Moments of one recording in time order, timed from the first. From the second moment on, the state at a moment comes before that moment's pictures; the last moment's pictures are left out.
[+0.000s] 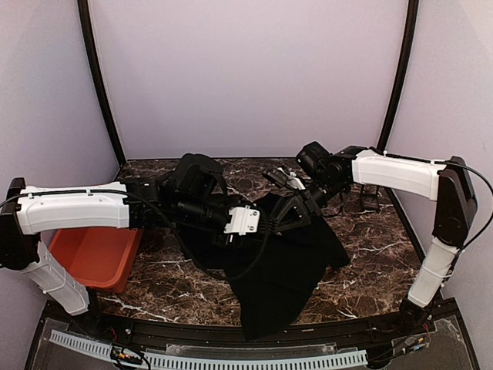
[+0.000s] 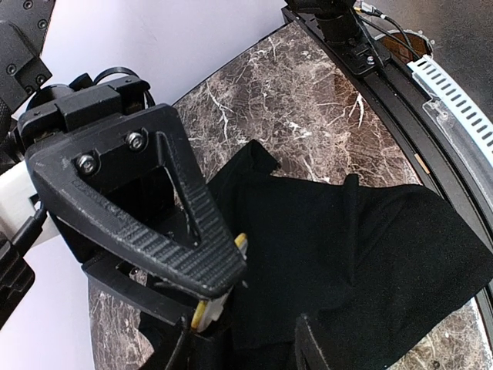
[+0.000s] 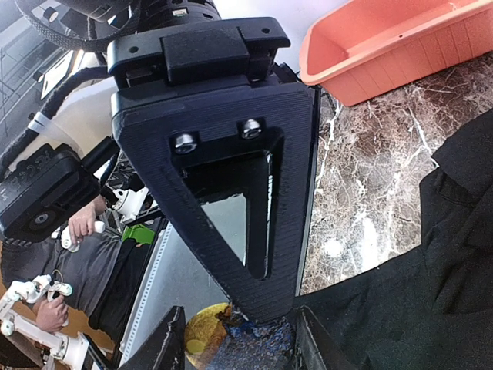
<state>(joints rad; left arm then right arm) -1.07 1.51 1.21 -0.29 0.26 0.86 0.68 1.75 1.40 -0.87 -1.32 -0.42</state>
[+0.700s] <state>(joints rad) -1.07 1.54 1.22 -0.27 0.27 0.88 0.69 1.75 1.40 -0.87 -1.31 -0.42</state>
